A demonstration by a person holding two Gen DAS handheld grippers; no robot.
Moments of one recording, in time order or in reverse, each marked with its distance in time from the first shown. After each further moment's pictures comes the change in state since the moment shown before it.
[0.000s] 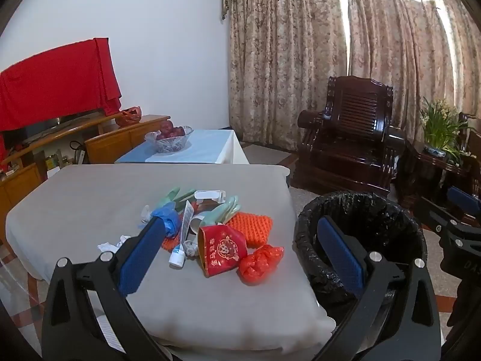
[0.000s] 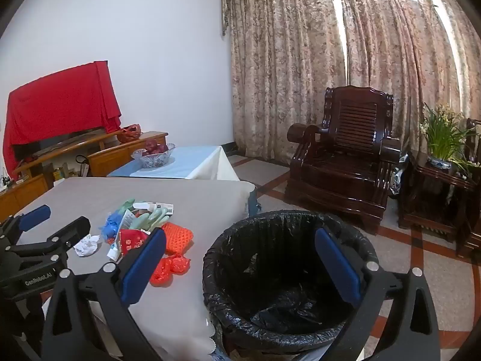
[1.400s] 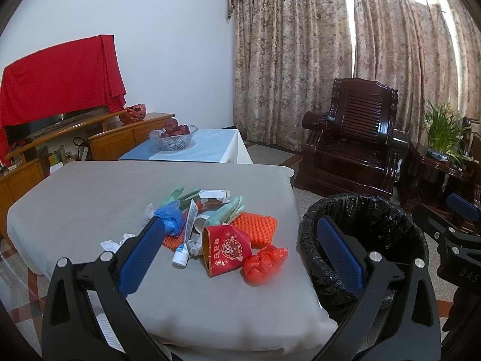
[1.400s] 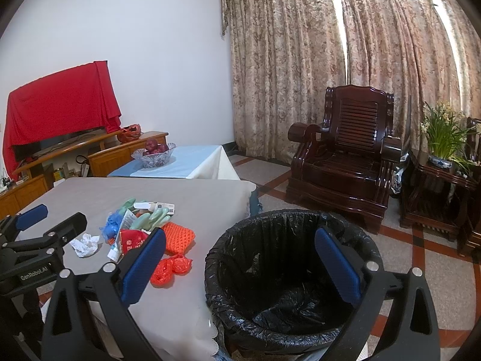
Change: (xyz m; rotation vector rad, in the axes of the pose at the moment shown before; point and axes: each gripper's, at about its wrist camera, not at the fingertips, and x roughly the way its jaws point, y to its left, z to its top) left arm 0.005 0.010 0.004 -0.022 0.006 0.012; right arm 0.004 0.002 -0.003 0.002 0.003 -0.002
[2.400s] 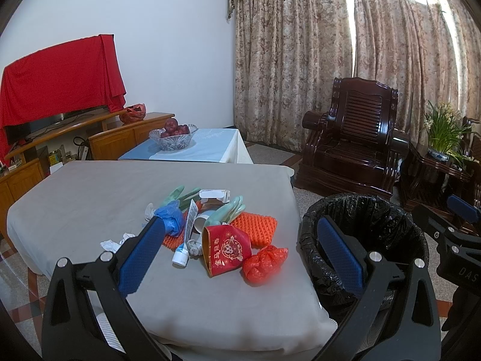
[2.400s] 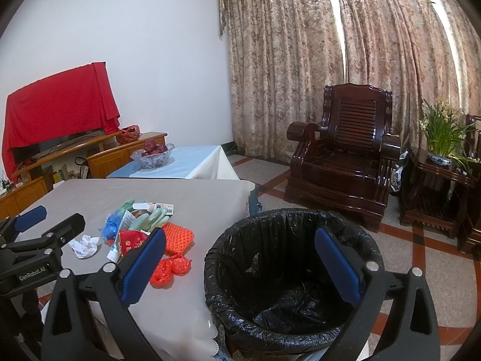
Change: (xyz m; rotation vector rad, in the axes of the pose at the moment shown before) left arm -0.001 0.000 -0.001 0.000 -0.001 0.001; right arm 0.001 -0.001 -0.001 0.002 0.000 0.001
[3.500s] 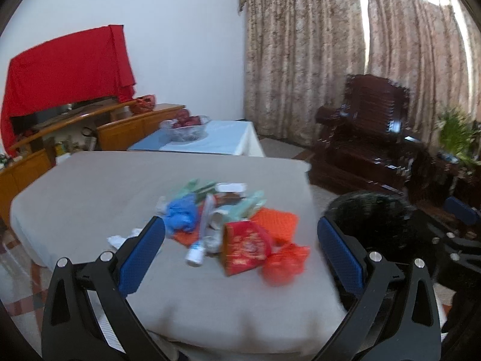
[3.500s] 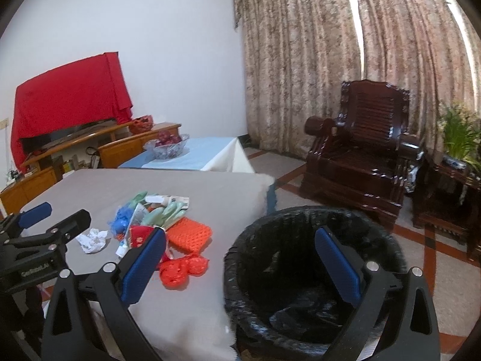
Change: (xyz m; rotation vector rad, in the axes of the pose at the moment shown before) left arm 0.026 0.030 -0.008 -0.022 0.045 0.058; right arm 0.034 0.026 -0.004 -0.028 0.048 0.073
